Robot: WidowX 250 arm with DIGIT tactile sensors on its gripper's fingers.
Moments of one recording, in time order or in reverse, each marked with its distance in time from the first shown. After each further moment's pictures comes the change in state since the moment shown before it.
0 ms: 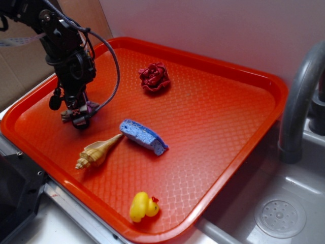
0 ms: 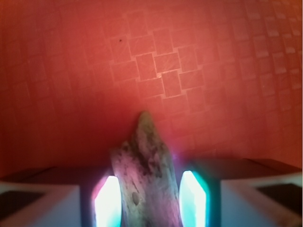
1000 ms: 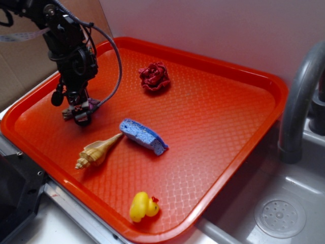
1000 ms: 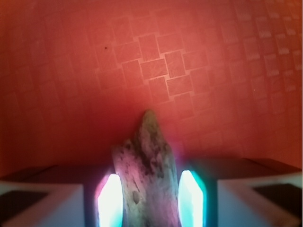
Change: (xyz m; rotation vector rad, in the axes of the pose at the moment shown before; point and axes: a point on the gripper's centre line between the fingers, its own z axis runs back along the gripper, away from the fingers) arm 0.001 0.006 0.006 -0.027 0.028 0.047
